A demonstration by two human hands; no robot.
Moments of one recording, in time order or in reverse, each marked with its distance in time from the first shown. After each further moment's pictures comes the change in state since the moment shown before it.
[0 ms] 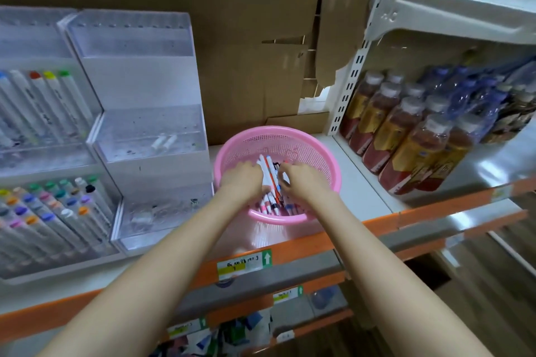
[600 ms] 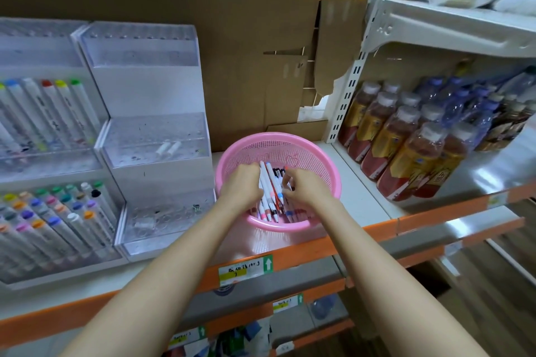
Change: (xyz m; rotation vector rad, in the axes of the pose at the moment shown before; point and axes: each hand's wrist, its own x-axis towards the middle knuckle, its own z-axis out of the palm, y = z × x) left_hand -0.005 -0.006 0.001 -0.370 0.142 -0.031; right_hand -0.005 -0.001 -0.006 0.194 -0.009 0.086
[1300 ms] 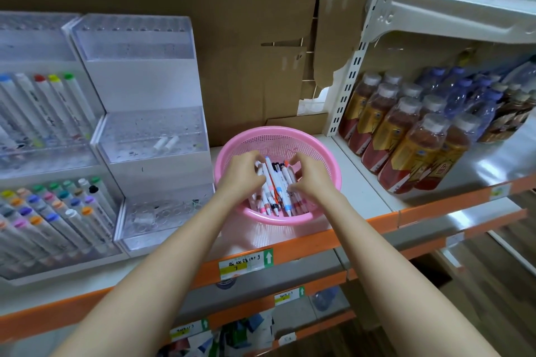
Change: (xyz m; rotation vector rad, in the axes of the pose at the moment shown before) left_hand -0.001 -0.001 -0.006 -0.259 0.085 0.010; right_hand -0.005 0.005 -0.006 0.304 0.069 0.077
